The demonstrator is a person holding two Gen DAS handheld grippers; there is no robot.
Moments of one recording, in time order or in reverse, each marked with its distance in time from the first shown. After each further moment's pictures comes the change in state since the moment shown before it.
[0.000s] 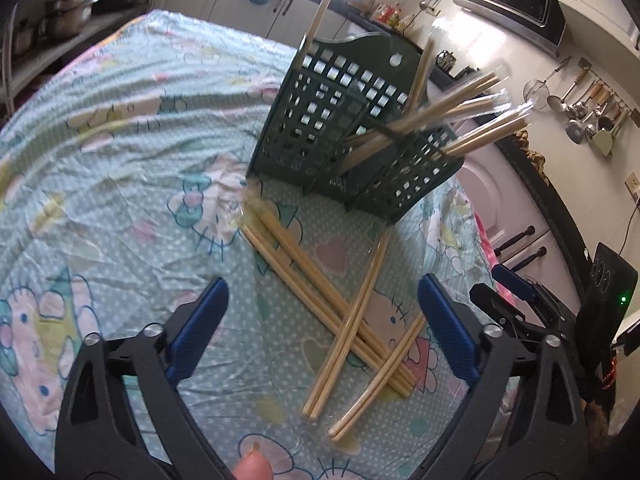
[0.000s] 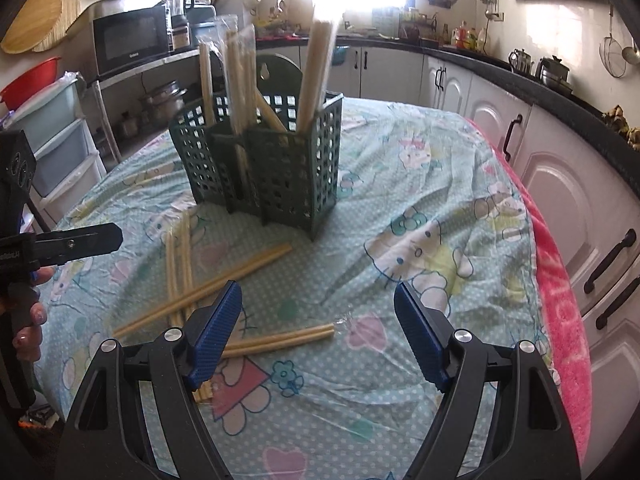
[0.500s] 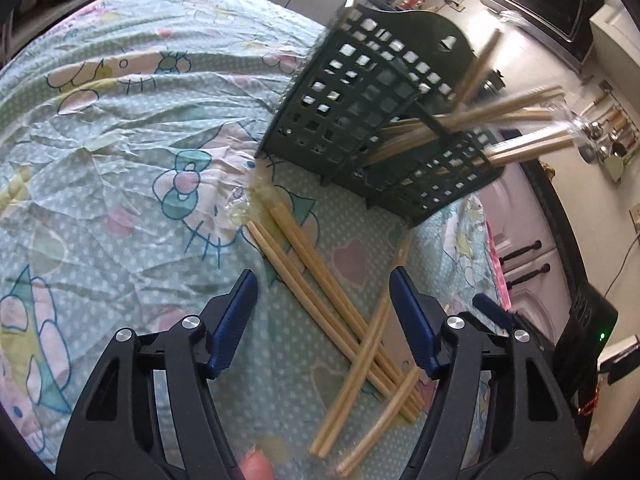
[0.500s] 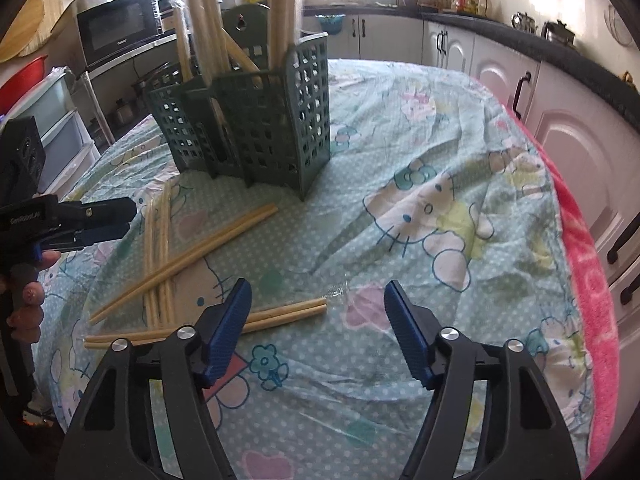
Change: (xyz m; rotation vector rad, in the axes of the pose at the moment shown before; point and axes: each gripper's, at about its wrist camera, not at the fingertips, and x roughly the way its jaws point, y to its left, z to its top) left arm 0.039 0.023 0.015 -0.108 0.075 -0.020; right arm 0.037 -0.017 -0.013 0.064 0.107 0.048
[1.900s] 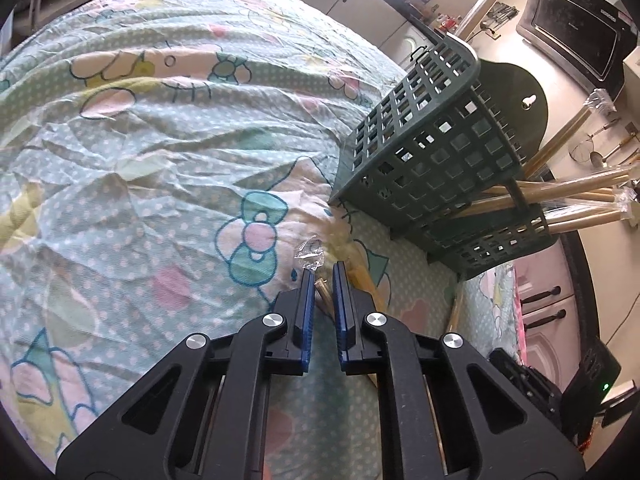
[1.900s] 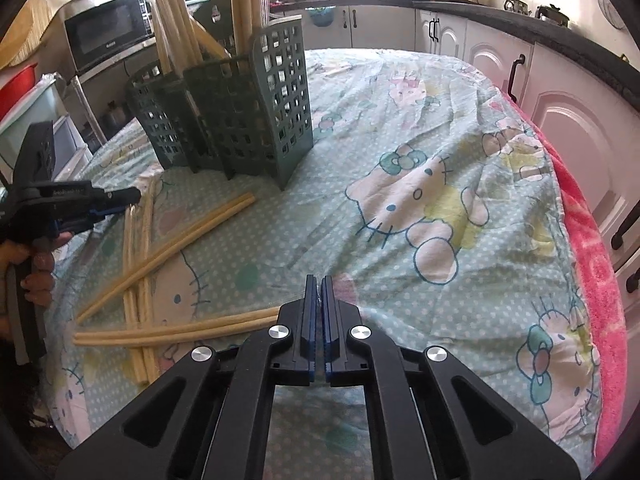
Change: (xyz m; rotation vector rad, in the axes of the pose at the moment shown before) left arm 0.003 0.044 0.027 -0.099 -0.058 0.056; right arm 0.000 -0.011 -0.001 0.022 -0.004 -0.003
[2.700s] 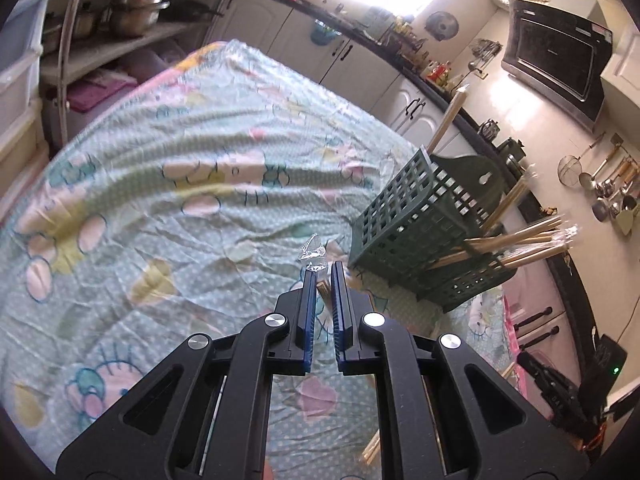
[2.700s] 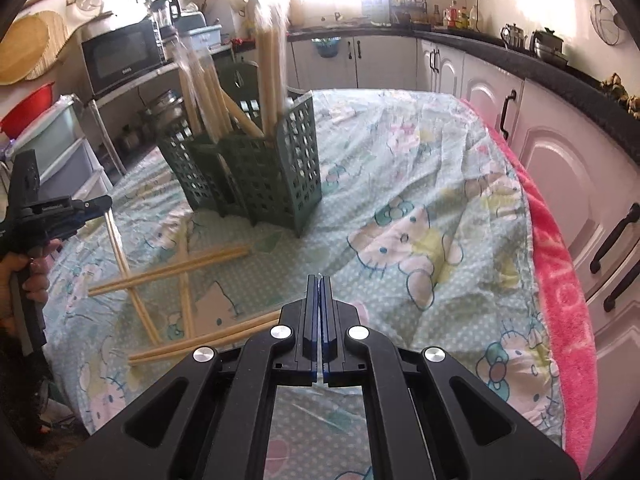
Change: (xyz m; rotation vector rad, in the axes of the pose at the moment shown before) left arm -0.096 0.011 0.011 0.054 -0.207 0.030; right arm -0.059 0.007 0.016 -0.017 -0.110 0.028
